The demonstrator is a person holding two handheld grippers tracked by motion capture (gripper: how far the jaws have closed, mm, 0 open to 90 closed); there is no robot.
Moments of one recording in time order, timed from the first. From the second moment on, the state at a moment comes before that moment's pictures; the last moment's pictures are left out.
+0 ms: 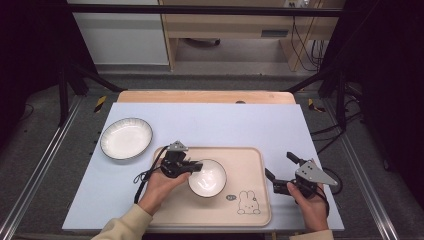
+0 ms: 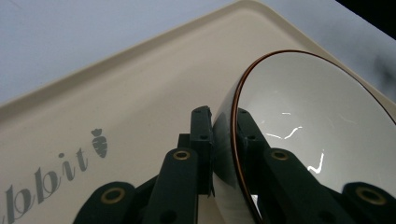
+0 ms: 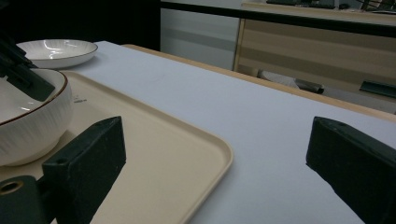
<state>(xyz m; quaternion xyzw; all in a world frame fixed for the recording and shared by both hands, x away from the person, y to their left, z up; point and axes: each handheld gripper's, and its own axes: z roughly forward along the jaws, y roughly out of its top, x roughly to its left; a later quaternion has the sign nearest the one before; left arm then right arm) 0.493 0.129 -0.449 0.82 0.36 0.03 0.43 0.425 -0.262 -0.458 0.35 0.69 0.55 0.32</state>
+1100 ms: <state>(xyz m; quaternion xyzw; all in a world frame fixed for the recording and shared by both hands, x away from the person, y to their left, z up) 0.500 0.130 -0.452 0.82 0.38 0.01 0.42 0.424 -0.262 -0.458 0.35 0.69 0.55 0.32</state>
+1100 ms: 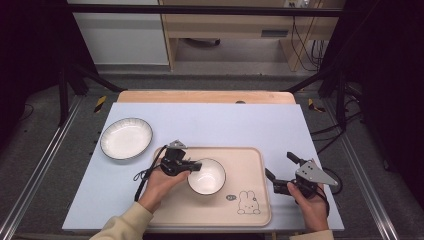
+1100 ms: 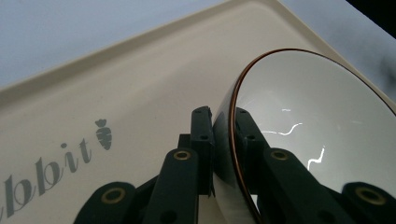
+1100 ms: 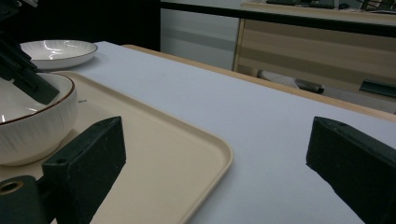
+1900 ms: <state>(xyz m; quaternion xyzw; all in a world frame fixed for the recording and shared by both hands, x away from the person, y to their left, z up) 0.500 0.128 -0.452 0.83 0.37 0.02 0.42 0.425 -0.262 -0.458 0.35 0.69 0.55 0.32</state>
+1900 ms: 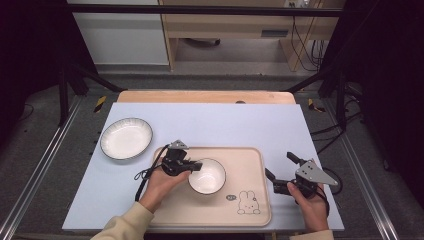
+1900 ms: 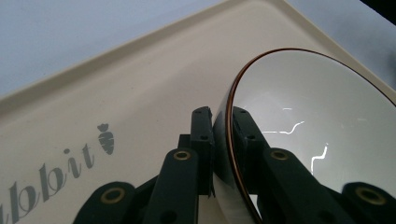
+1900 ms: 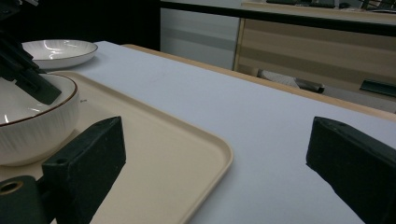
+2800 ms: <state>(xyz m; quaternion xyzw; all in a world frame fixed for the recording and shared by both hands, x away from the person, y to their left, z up) 0.494 0.127 -0.443 0.82 0.36 0.07 0.43 0.425 -0.262 -0.459 0.35 0.69 0.54 0.32</state>
